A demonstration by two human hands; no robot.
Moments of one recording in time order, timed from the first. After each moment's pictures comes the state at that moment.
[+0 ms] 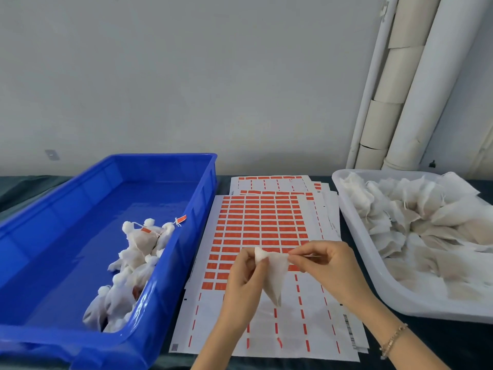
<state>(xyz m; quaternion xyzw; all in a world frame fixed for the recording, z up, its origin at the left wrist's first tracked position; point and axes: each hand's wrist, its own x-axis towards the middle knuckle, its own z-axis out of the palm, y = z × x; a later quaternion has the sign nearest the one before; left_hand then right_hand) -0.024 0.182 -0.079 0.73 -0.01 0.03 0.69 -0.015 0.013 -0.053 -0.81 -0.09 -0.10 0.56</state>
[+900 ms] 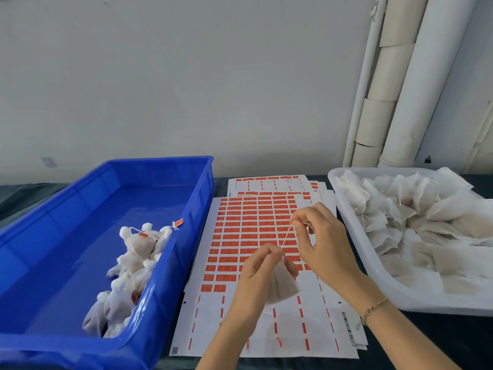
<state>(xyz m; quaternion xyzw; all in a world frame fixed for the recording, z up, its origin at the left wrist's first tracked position) -0.027 0.160 -0.047 0.68 -0.05 -0.06 0.73 0.005 0.024 -0.032 -0.87 -0.12 -0.32 0.35</state>
